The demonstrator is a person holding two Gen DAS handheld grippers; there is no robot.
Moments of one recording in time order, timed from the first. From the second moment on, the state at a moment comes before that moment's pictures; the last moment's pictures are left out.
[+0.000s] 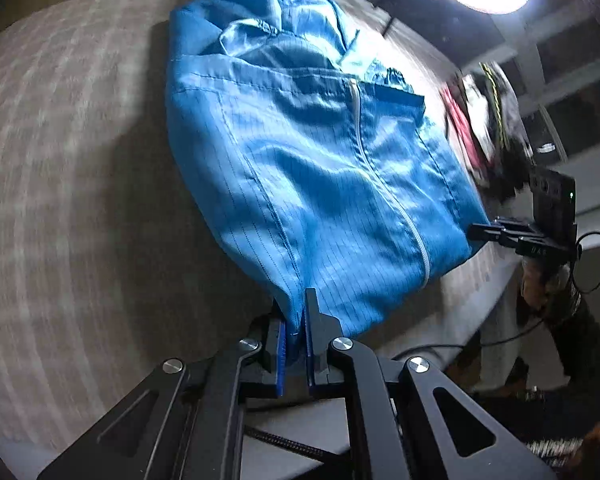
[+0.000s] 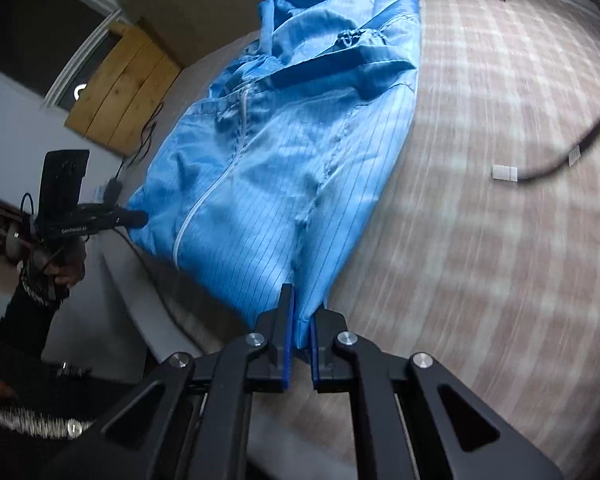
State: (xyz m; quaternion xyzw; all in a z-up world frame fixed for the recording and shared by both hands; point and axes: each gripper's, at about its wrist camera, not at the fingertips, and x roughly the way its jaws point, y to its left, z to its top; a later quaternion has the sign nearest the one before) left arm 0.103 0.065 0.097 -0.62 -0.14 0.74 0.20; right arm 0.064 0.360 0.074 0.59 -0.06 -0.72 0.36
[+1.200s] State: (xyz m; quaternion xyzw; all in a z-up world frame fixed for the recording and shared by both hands) left arm -0.138 0.040 0.137 -0.55 -0.03 0.80 0.23; right arm -0.161 0.288 0.159 0.50 0.08 -0.81 0.29
